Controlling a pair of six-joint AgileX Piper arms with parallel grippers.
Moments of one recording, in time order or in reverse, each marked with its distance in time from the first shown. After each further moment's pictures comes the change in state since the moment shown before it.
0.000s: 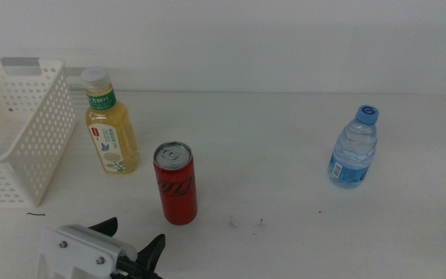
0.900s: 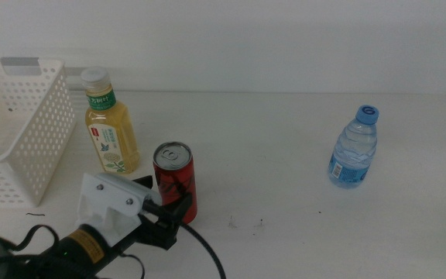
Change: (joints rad) left arm 0.335 0.213 -0.274 0.500 -0.004 -0.085; right arm 0.000 0.000 0.000 0.000 0.000 0.000
